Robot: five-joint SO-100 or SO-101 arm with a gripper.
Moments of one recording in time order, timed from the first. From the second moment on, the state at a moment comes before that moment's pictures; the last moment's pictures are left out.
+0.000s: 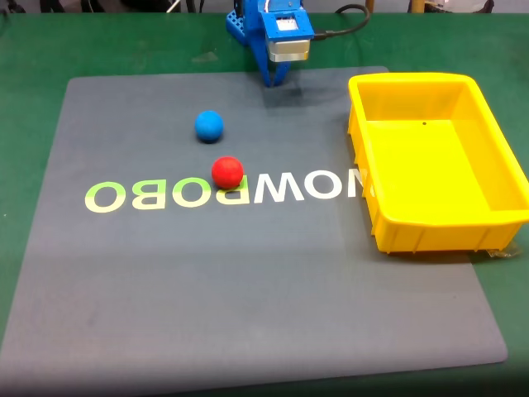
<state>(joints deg) -1.6 189.9 175.8 78.8 -89.6</state>
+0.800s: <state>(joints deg) 3.7 189.9 173.8 77.9 -90.2</state>
